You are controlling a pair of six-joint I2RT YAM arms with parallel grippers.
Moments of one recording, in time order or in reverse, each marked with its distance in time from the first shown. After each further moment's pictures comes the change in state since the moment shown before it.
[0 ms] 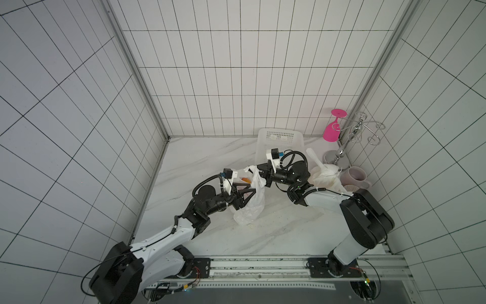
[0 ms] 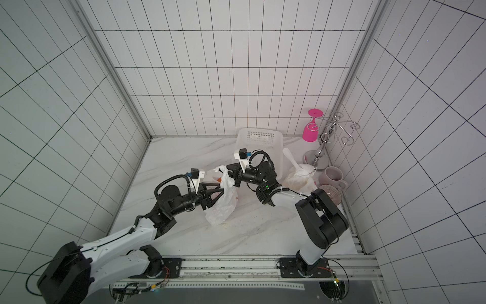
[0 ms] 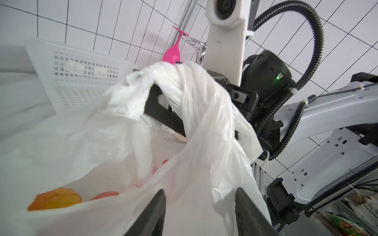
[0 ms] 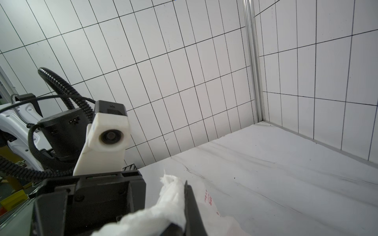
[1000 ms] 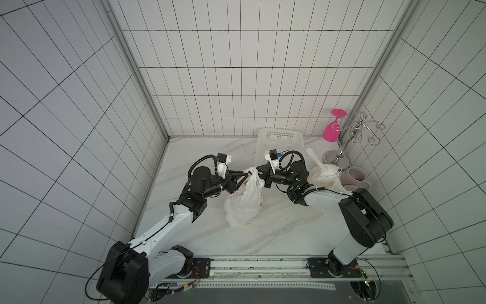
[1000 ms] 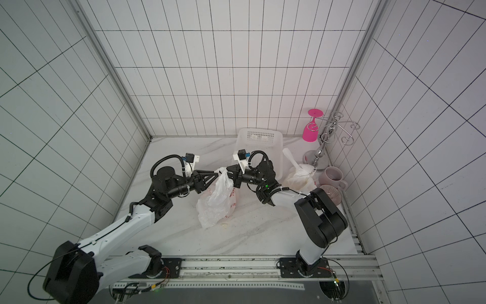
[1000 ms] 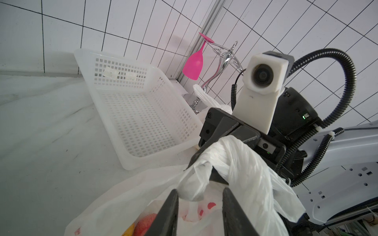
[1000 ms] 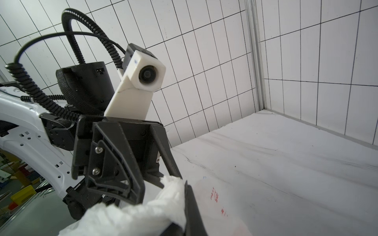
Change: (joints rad) left arm 0.198 0.128 0.220 -0.222 0.143 0.020; right arm -0.005 0.005 0.000 -0.062 -0.020 -0.029
